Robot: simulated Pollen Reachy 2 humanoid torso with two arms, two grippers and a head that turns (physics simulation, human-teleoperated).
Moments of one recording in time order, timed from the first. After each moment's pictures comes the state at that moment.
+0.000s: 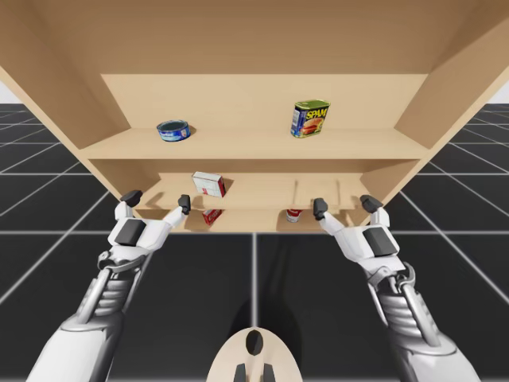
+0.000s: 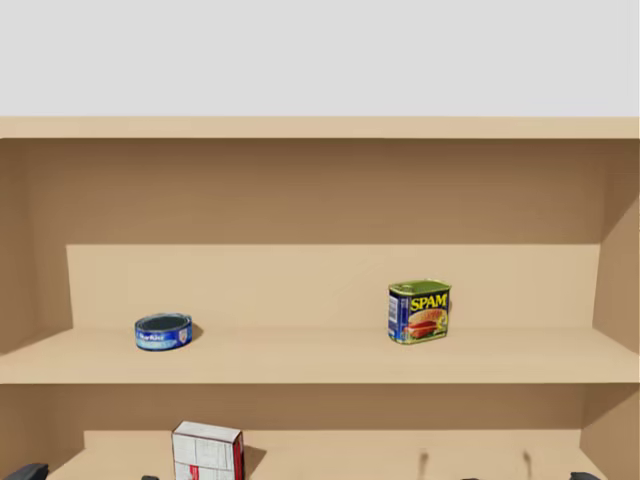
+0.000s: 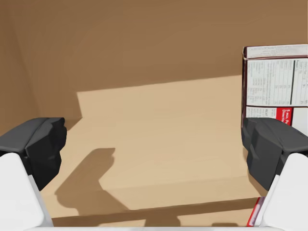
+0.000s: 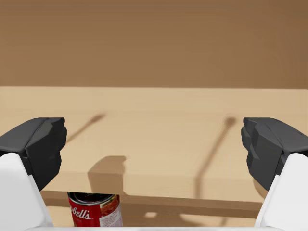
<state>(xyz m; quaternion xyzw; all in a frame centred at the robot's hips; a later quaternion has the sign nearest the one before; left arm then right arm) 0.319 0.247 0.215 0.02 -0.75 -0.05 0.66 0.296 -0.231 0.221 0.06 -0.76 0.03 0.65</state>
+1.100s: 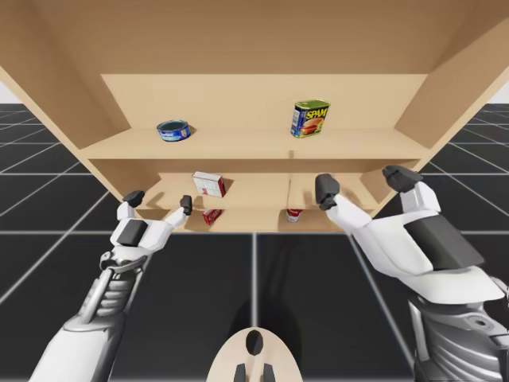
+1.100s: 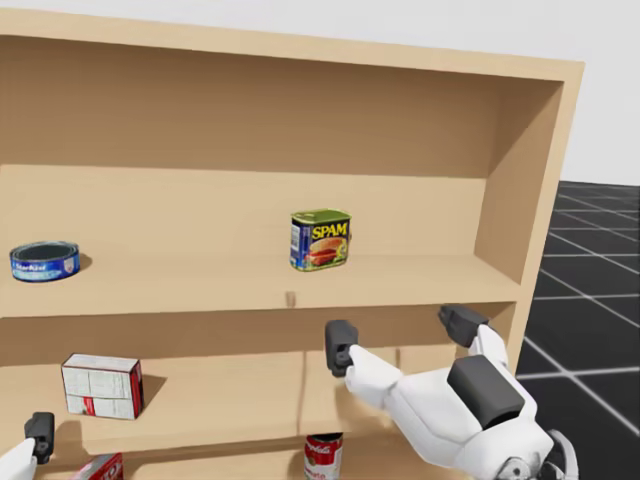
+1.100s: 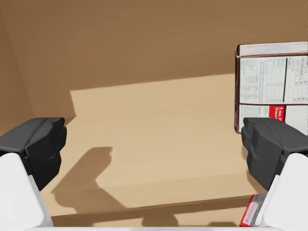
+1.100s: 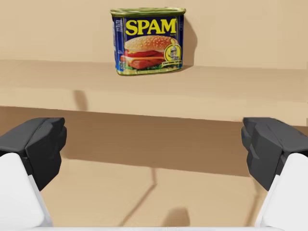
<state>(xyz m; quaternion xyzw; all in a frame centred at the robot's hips) 0.318 0.244 0.214 0.01 -0.75 -0.05 0.66 0.242 -0.192 0.334 0.09 -0.78 0.06 0.62</state>
